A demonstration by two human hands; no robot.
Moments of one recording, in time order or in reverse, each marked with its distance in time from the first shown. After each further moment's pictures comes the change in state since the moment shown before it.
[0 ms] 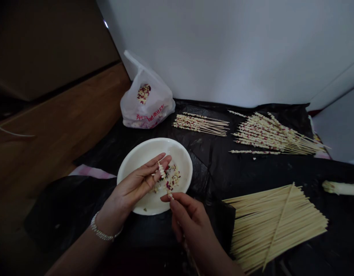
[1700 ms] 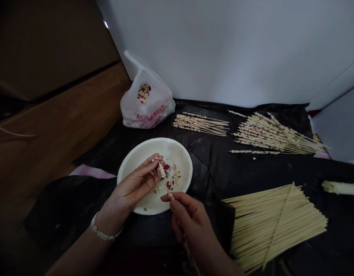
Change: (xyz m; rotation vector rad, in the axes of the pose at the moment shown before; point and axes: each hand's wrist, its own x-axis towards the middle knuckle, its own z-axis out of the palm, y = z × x) left_hand 0.010 -0.006 -0.006 -0.084 0.011 0.107; right_hand -0.001 -0.003 0.002 -0.018 0.009 -0.008
